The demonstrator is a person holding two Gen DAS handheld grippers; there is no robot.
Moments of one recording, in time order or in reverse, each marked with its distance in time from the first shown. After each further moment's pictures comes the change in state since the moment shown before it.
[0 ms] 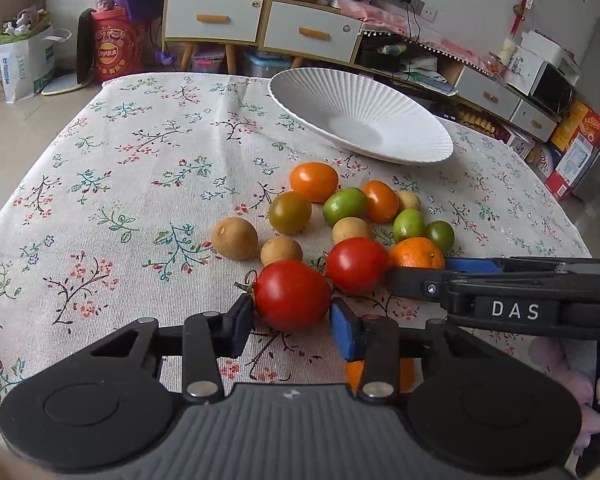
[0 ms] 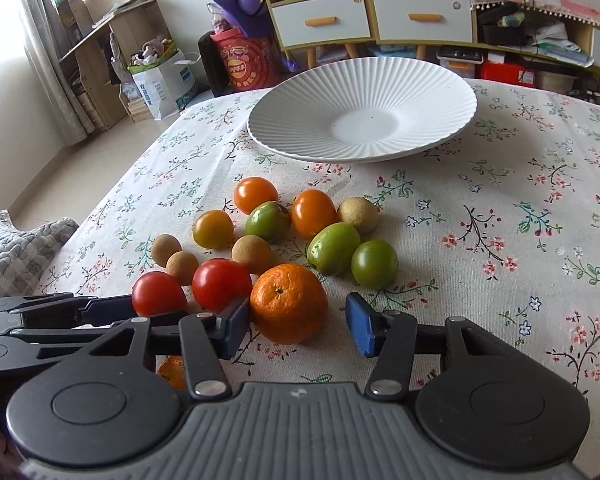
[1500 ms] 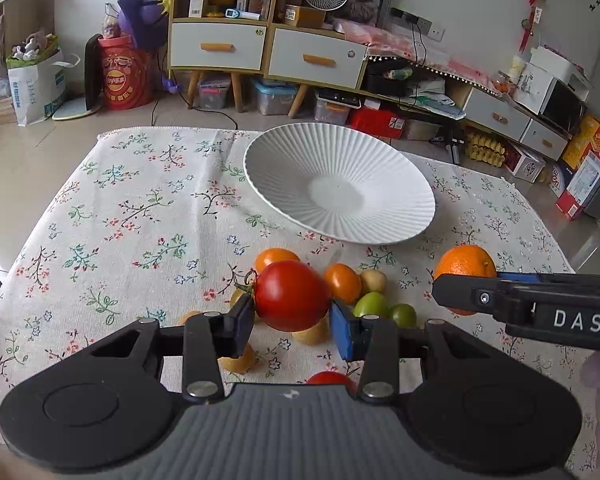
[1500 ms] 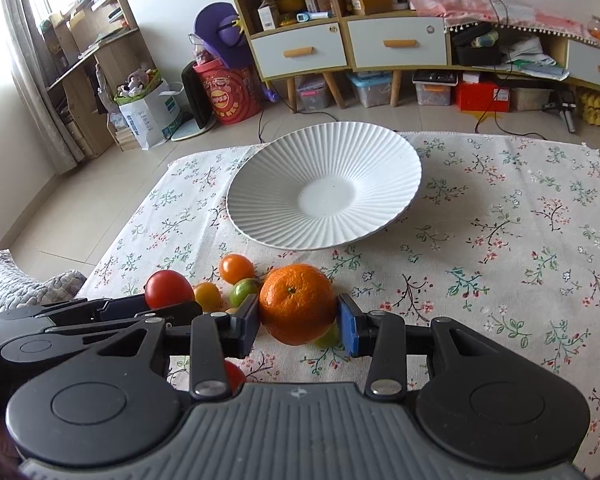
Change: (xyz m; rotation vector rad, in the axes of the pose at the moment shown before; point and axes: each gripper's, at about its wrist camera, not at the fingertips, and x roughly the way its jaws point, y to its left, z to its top) left arm -0.007 -0.037 0.052 0.000 -0.052 0.057; right arm -0.039 -0.017 0.045 0.054 -0.053 -0.046
